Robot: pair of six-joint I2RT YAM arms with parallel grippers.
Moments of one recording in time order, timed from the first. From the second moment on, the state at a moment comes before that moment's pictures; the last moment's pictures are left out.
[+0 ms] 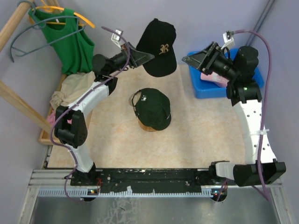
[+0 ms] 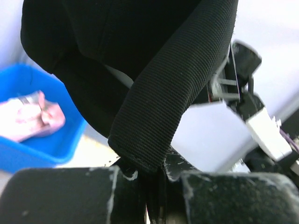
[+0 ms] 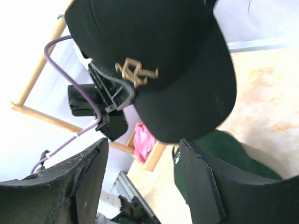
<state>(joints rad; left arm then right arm) -0.38 1.83 1.54 0.93 0.90 -1.15 0.08 1.27 1.55 -0.31 -0.72 0.79</state>
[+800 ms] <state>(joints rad) -0.43 1.82 1.49 1.33 0.48 -1.34 0.20 1.27 1.10 0.68 -0.74 1.44</state>
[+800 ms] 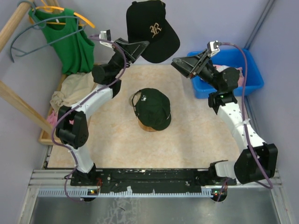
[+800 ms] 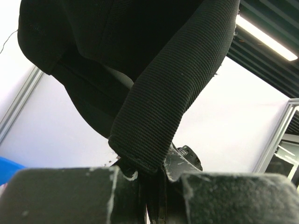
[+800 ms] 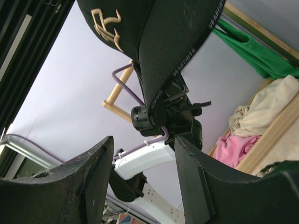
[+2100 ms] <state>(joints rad) -0.35 1.72 1.17 1.42 0.41 -1.38 0.16 1.45 1.28 0.88 -0.73 1.73</state>
